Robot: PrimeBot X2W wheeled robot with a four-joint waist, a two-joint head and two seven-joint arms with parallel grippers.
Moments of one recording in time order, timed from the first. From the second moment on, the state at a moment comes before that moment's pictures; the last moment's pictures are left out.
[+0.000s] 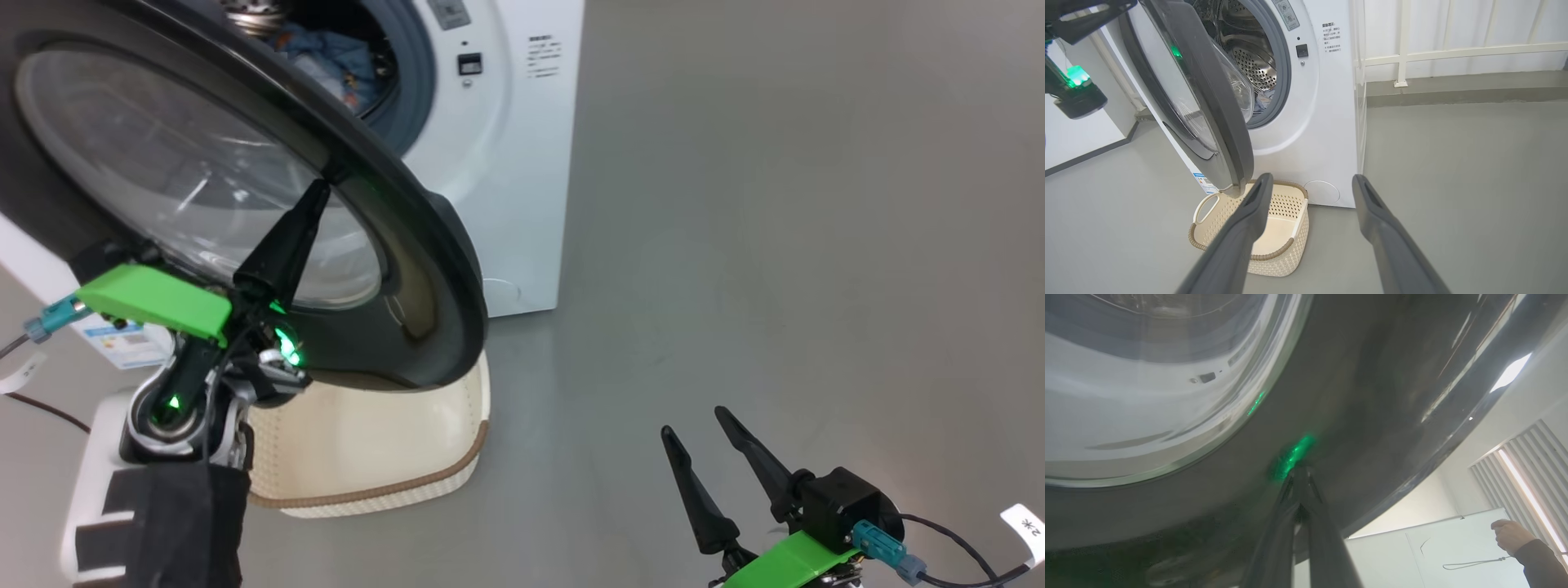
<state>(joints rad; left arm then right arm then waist) -0.57 0.03 -0.03 0.32 -1.61 -0.12 0.41 -0.07 -0.06 0.21 0.19 0.22 0.13 -0.26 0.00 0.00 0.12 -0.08</state>
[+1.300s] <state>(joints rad) -0.08 0.15 -0.15 0.23 -0.49 -0.02 -0.26 0.00 -0.06 0.10 0.15 0.20 0.13 -0.26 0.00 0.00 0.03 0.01</state>
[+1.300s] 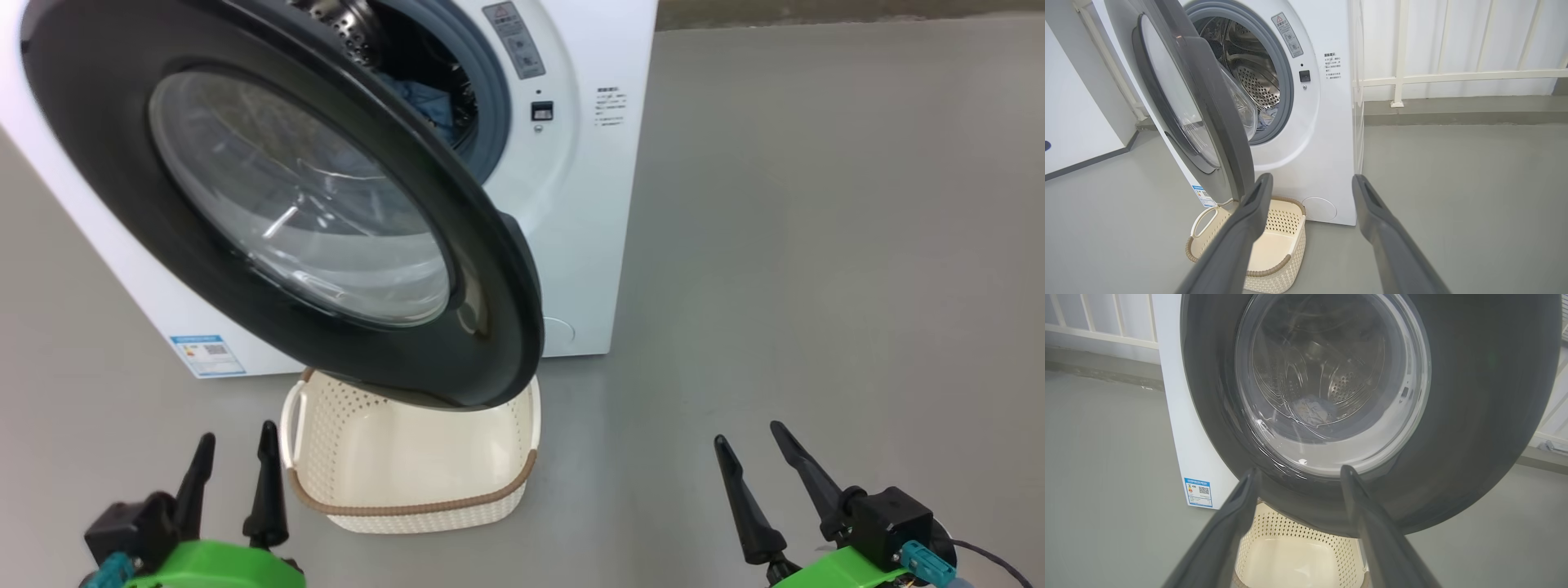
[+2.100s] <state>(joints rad) 0.07 0.05 0.04 0.18 -0.28 -0.08 -0.26 0.00 -0.06 0.02 0.17 0.19 0.13 -0.26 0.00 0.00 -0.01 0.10</state>
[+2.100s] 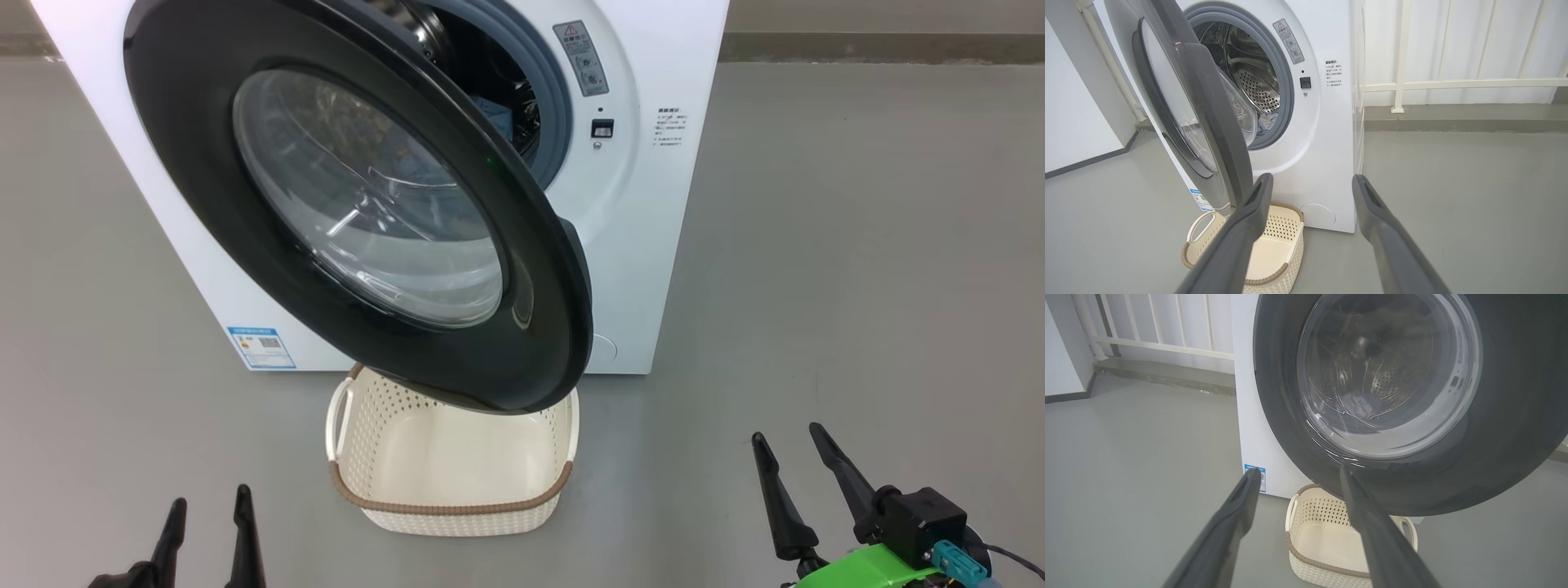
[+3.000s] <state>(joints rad) 0.08 0.04 0.03 0.17 -0.29 -0.08 -0.26 -0.10 -0.06 0.04 0.03 0.21 0.13 -0.26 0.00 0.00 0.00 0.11</state>
